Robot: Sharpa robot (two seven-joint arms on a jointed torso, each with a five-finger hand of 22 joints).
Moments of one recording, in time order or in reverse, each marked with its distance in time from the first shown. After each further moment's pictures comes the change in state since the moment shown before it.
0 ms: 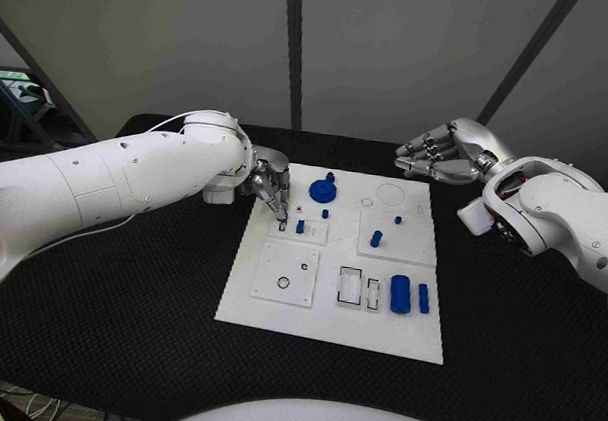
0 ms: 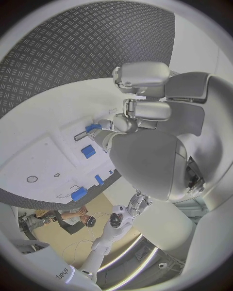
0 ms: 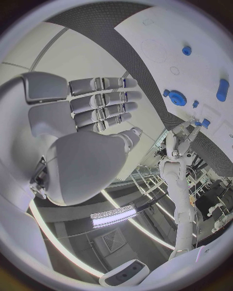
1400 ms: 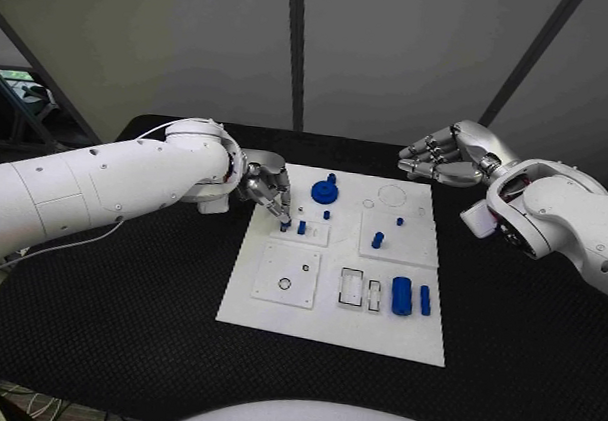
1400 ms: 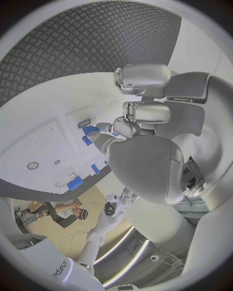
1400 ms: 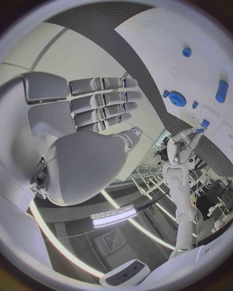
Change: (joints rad) left arm -0.010 -0.117 -0.006 0.160 0.092 -0.106 0.011; left_hand -0.156 -0.002 0.114 -0.064 0.012 0.019 -0.038 0.116 -0.001 0.066 -0.048 0.008 0.041 -0.002 -0.037 0.000 0.000 0.000 0.002 -0.031 0.014 0.000; right arm 0.000 -0.004 0.000 -0.001 0.000 0.006 0.000; right_hand 0.000 0.000 0.000 0.000 0.004 0.000 0.000 0.000 0.000 0.000 0.000 0.000 0.000 0.000 0.000 0.000 -0.002 0.000 0.000 0.000 0.000 0.000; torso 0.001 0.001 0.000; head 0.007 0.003
